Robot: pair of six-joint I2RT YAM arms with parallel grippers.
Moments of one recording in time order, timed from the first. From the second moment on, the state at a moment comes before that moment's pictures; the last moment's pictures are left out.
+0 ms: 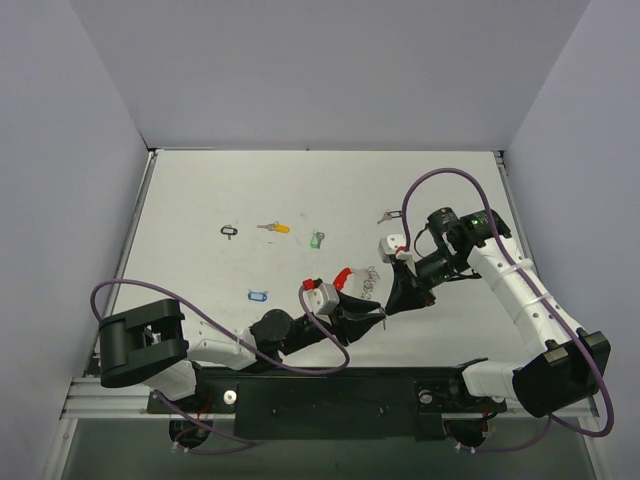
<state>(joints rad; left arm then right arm) -1.29 1.49 0.46 1.30 -0.07 -0.26 0.34 1.28 1.18 -1.49 -1.03 -1.28</state>
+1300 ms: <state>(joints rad) -1.29 0.56 0.08 0.70 -0.36 -0.33 -0.16 1.56 1.08 -1.19 -0.17 -0.87</state>
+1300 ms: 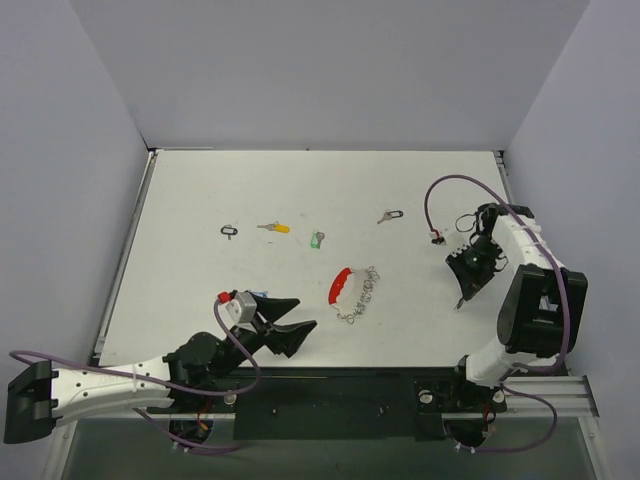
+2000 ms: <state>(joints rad) -1.29 0.28 0.04 0.53 -0.40 -0.38 0.09 1.93 1.34 -1.08 -0.04 -0.67</state>
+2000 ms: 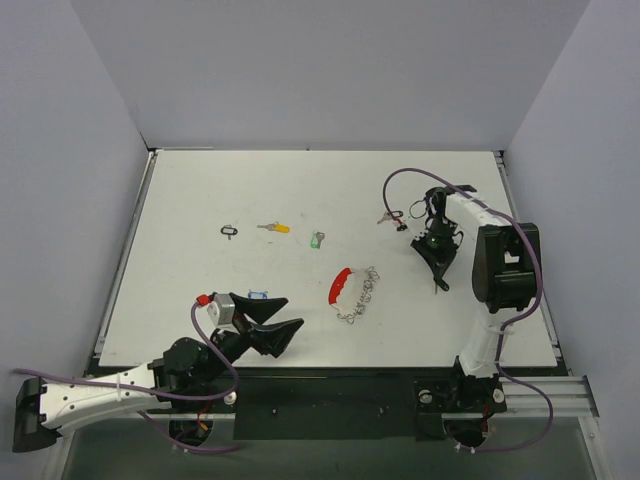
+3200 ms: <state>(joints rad) -1.29 0.37 0.04 0.53 -0.41 -0.39 0.10 1.96 1.36 -1.08 -0.05 -0.61</state>
